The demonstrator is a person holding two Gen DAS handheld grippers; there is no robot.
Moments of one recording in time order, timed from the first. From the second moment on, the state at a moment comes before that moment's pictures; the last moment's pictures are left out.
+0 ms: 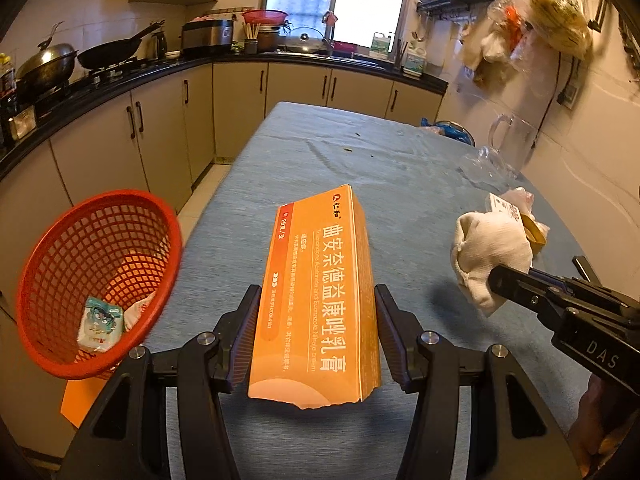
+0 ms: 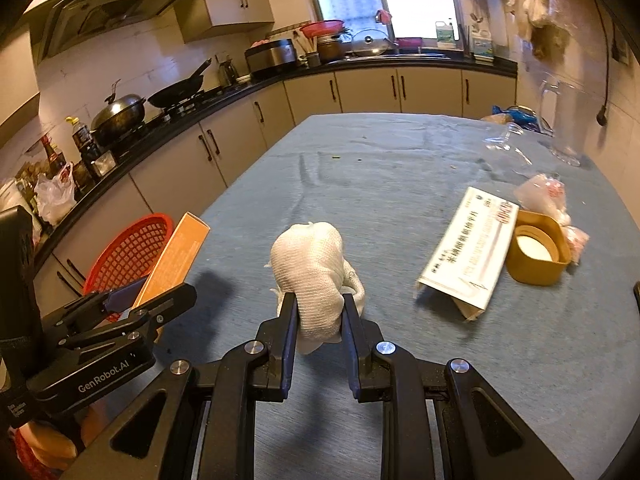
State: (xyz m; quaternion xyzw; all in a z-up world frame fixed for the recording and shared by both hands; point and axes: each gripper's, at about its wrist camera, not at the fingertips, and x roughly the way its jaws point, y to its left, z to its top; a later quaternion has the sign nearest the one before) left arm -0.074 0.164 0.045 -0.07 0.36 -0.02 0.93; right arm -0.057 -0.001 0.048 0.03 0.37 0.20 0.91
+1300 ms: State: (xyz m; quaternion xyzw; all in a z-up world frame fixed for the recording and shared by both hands) left arm -0.095 0.352 0.041 -0.16 0.34 0.13 0.92; right arm -0.009 0.211 0.060 0.00 0.40 0.37 0.84
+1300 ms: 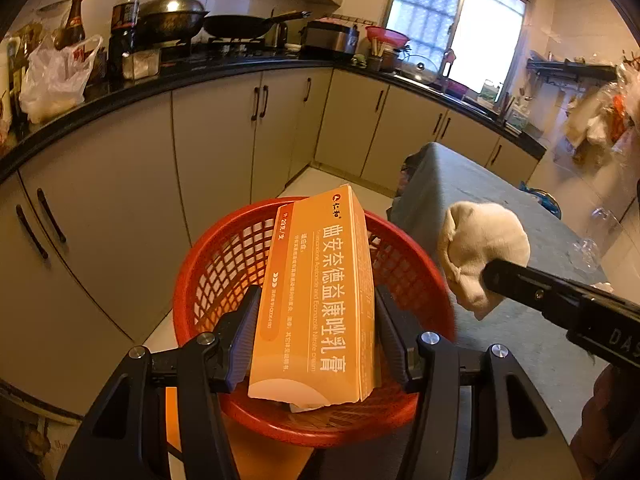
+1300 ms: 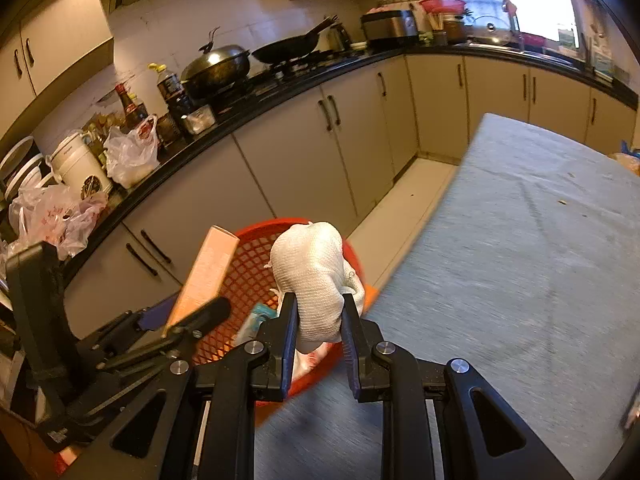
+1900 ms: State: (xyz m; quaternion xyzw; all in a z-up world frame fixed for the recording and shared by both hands) left arm -0.085 0.373 0.015 -0.17 0.36 0.15 0.91; right arm 0.012 0.243 0.029 0.00 0.43 0.39 0.81
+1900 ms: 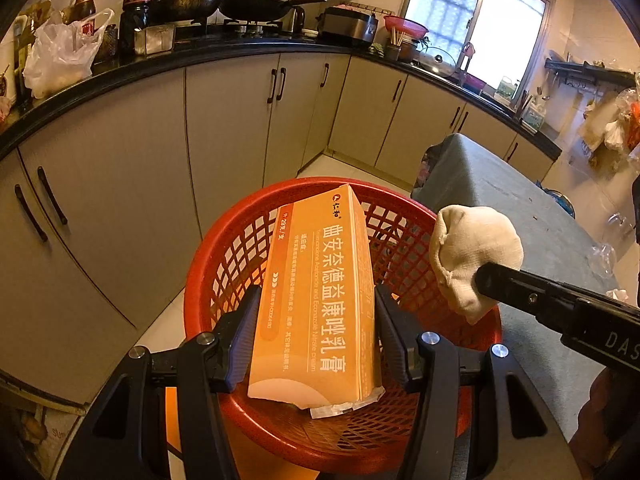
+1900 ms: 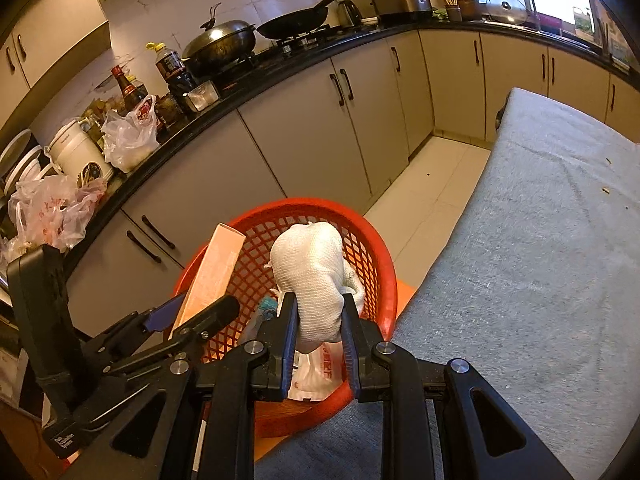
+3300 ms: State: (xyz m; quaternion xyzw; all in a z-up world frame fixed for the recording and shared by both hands) left arm -0.110 0.351 0.045 -0.16 0.34 0.14 0.91; right arm 0.001 0.208 0.056 0.02 0.41 0.37 0.83
